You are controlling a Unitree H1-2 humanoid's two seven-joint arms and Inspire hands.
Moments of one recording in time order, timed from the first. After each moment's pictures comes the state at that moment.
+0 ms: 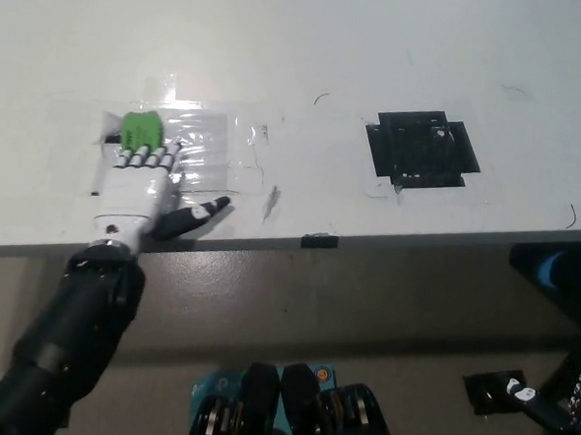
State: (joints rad) left_arm -0.65 0.29 -0.35 0.78 0.97 0.16 0.22; right_arm 0.00 0.07 -0.28 -0.14 -0.14 0.47 -0.05
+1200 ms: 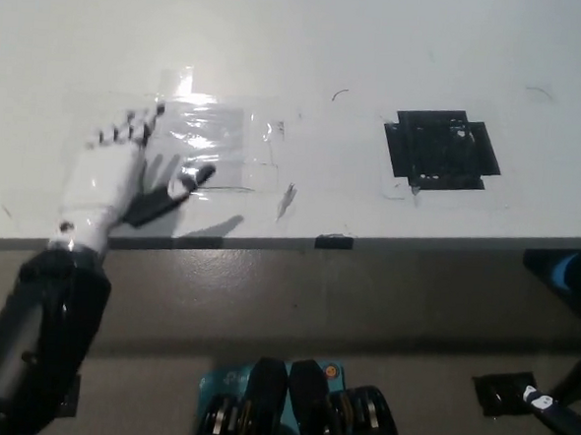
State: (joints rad) left_arm -0.55 0.36 -0.22 0.15 0.82 0.15 0.07; right_arm 0.03 0.03 -0.28 -0.19 -0.10 0.47 -0.05
